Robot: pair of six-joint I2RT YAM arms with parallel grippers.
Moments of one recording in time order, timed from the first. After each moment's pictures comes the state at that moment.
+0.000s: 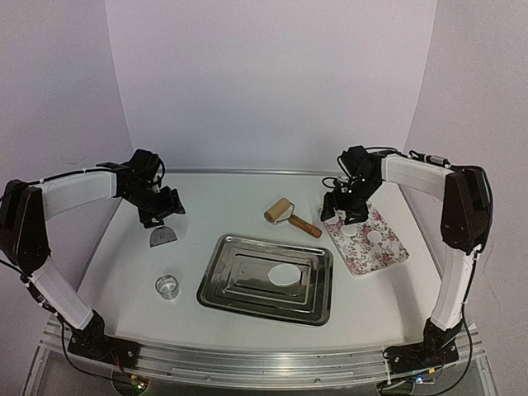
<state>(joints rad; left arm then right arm) -0.36 1.58 1.16 -0.62 0.11 -0.72 0.39 1.96 1.60 -0.89 -0.20 0.34</state>
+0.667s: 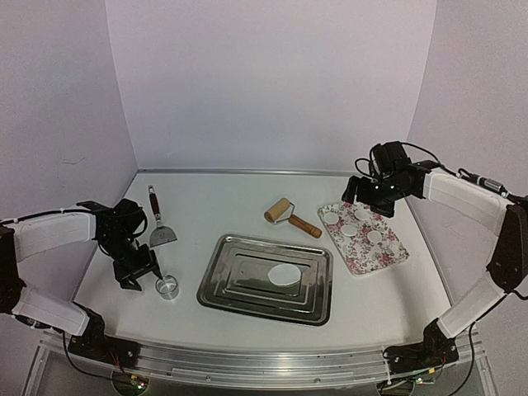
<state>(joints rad) -0.38 1.28 0.76 -0.90 0.20 -0.89 0.38 1.54 1.24 -0.62 0.03 0.55</state>
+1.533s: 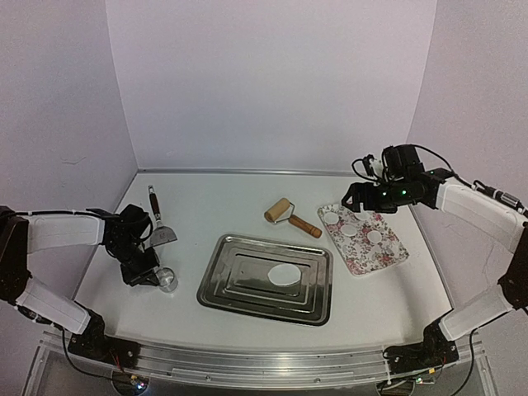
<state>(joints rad) -0.39 1.36 0.69 -0.71 0.20 -0.90 0.38 1.39 1.14 -0.54 -0.10 0.25</state>
